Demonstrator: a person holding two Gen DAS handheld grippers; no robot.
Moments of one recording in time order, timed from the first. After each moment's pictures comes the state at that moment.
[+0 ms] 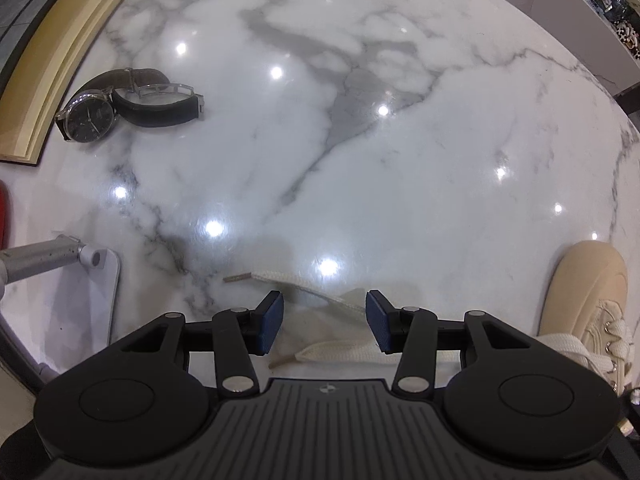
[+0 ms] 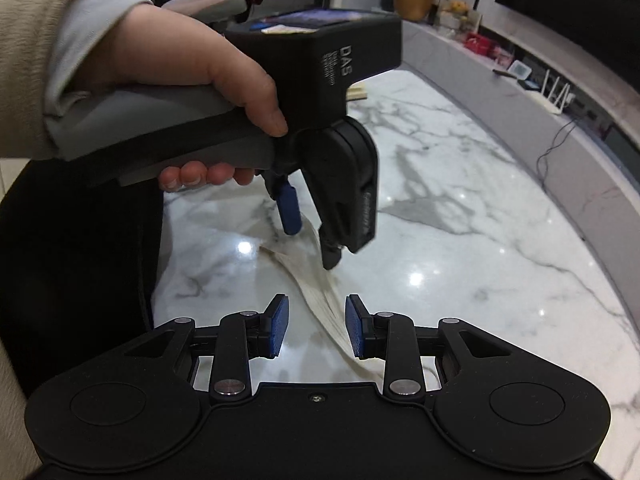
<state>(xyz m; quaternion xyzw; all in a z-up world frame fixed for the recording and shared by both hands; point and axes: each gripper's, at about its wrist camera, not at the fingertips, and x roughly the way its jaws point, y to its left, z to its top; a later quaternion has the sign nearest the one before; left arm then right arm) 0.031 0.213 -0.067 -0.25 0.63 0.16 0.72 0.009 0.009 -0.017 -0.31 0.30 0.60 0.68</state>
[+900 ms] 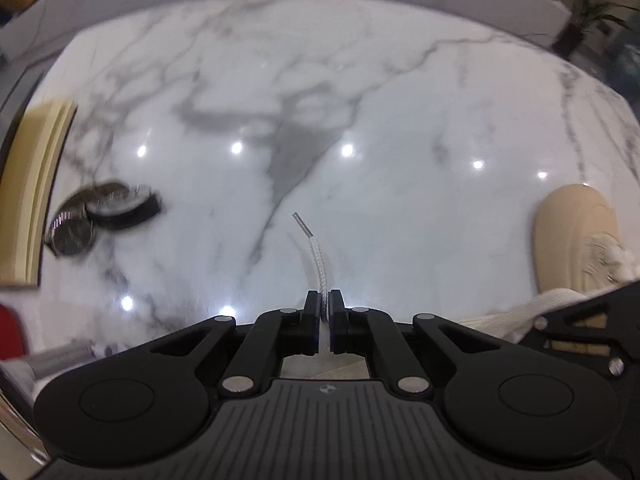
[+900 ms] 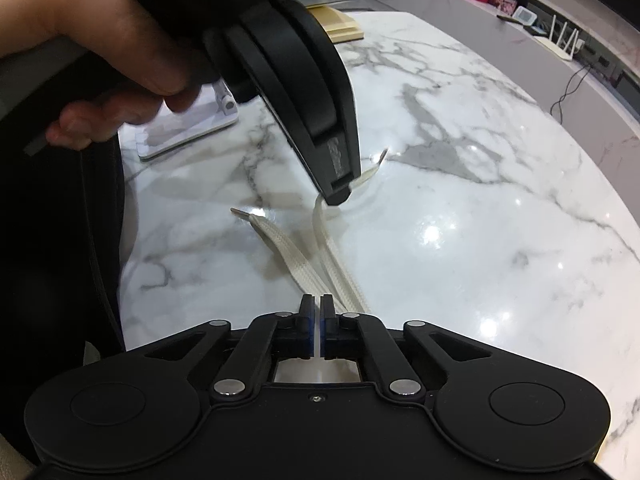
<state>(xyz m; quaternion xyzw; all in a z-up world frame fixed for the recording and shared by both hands) 0.025 0.178 -0.039 -0.08 0.56 0.06 0.82 0.023 0.030 -0.057 -0.32 0.37 0.57 0.66</state>
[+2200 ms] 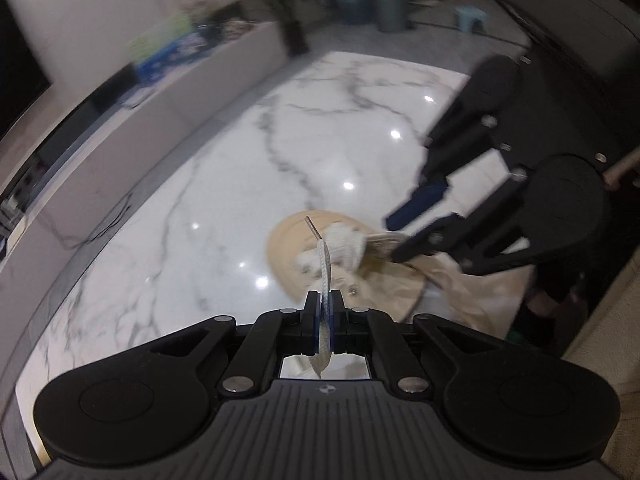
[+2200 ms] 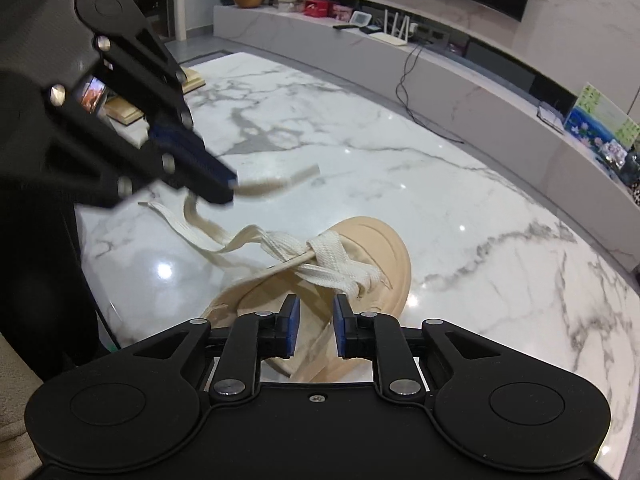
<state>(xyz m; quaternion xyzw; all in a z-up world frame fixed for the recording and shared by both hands) -0.019 -0.008 0.039 0.24 0.42 -0.24 0.84 0.029 -0.136 0.010 -0.23 0.36 0.42 0.80</state>
